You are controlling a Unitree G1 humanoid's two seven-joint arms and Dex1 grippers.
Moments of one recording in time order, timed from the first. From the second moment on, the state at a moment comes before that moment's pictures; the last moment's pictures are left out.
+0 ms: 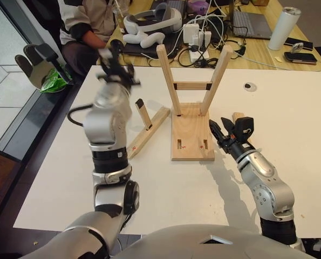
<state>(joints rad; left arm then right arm) -0.53 0.10 0.10 -0.10 -0.13 0.95 0.09 0.09 -0.09 0.10 -0.47 0.33 0.56 0.16</state>
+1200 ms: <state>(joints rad) -0.40 0.20 -0.10 -0.18 -0.03 1.07 0.02 0.07 -0.09 0.09 -0.47 0.33 0.58 0.18</state>
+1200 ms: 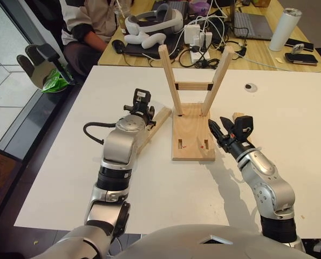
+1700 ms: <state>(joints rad) -0.51 0.18 -0.02 -0.31 -0.02 1.07 0.01 0.11 -0.10 0.09 -0.47 0.33 0.57 0.18</state>
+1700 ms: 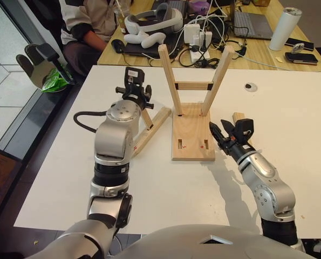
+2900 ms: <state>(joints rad) -0.50 0.52 0.02 0.30 -0.13 0.56 -0.41 0.11 -0.05 0.06 -0.46 0.36 0.59 0.16</state>
